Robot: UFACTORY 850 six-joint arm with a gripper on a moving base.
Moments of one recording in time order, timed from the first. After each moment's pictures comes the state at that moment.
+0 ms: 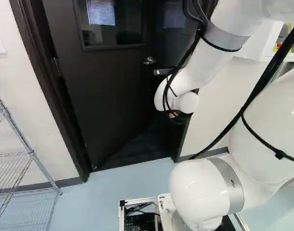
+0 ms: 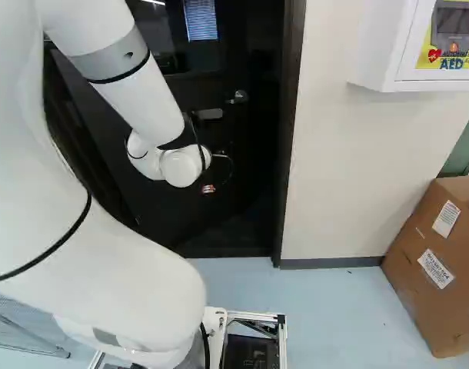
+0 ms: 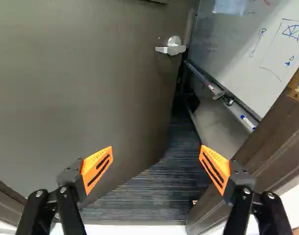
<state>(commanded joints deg) -0.7 8.2 -20.8 -5.7 44.5 0.0</state>
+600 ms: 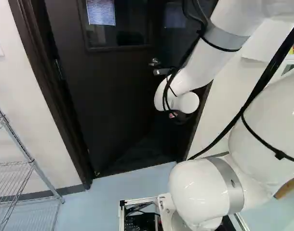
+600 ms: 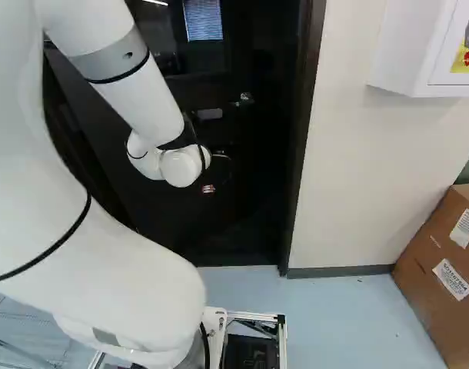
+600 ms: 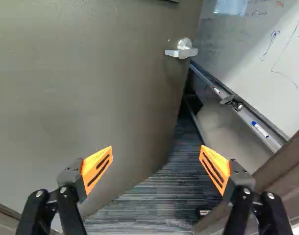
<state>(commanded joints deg) -0.7 8.2 -20.8 -5.7 44.5 0.0</state>
